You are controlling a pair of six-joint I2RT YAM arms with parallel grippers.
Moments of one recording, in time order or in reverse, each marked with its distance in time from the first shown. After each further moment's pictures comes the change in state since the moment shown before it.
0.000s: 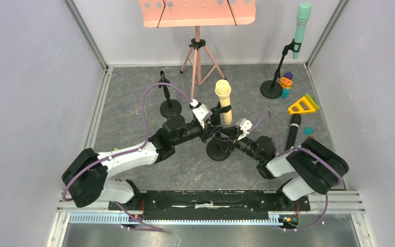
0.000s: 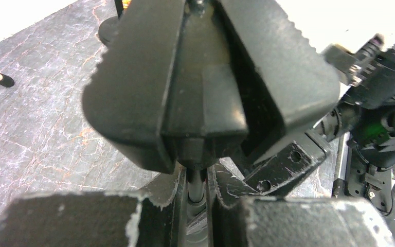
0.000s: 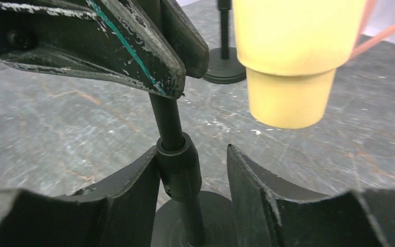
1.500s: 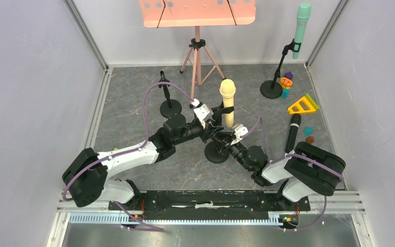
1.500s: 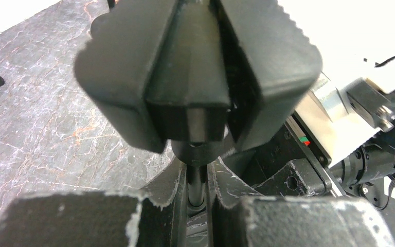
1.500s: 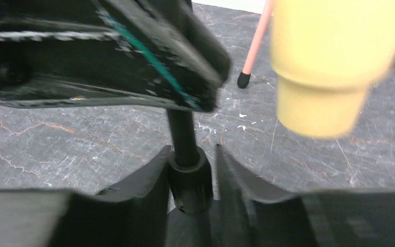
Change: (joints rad) left arm 0.000 0.004 0.017 -0.027 0.018 -0.001; right arm 0.240 0.029 0.015 0.023 0.464 0.009
